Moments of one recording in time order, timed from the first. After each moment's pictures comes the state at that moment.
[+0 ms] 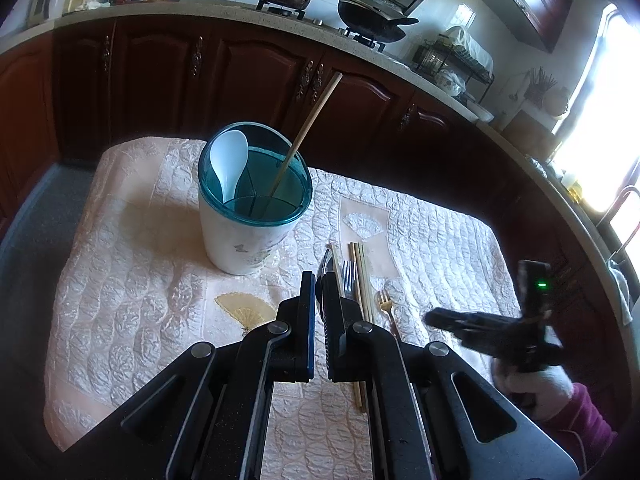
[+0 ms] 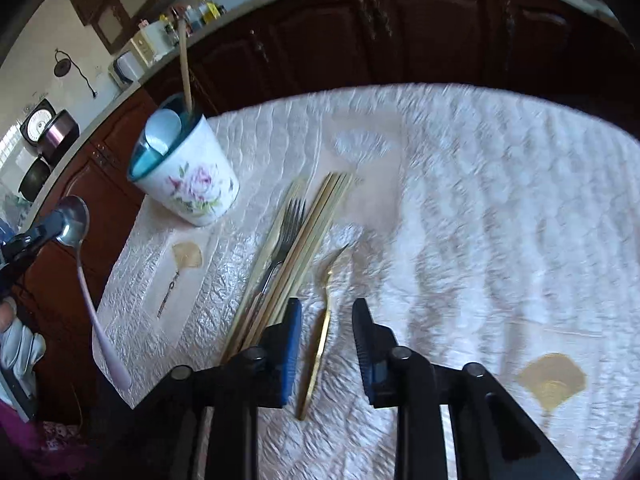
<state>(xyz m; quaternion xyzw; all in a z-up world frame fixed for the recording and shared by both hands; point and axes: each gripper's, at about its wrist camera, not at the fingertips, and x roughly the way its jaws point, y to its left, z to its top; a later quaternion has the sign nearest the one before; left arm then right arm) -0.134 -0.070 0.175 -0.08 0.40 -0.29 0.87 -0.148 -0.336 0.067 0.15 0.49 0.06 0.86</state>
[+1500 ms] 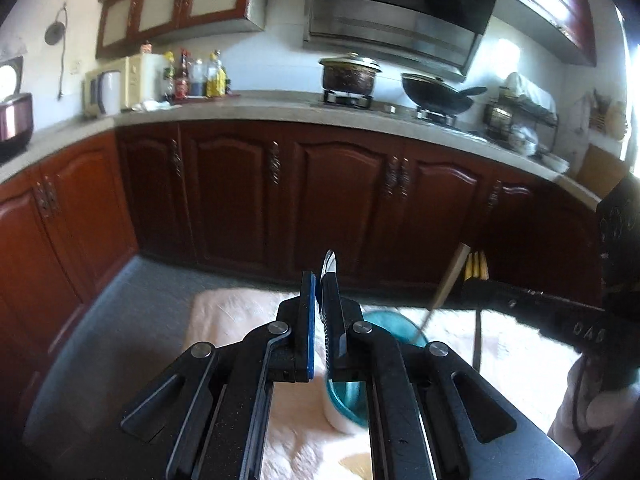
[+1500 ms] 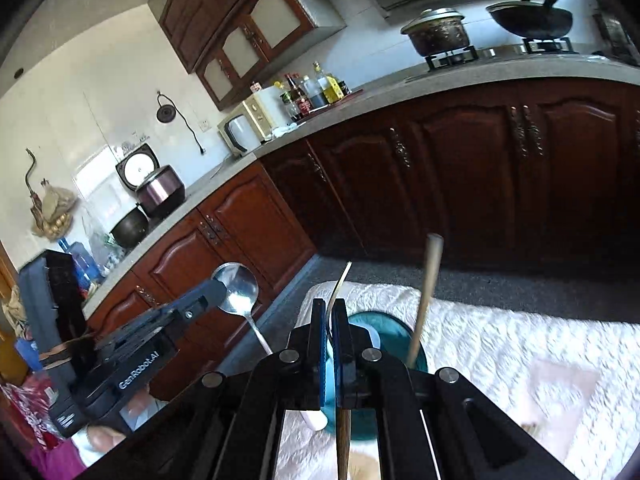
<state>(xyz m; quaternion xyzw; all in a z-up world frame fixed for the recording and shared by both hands) -0.013 -0.044 0.232 -0.02 0.26 -0.13 0.96 0.009 -0.207 0.218 0.16 0.30 0.23 0.91</state>
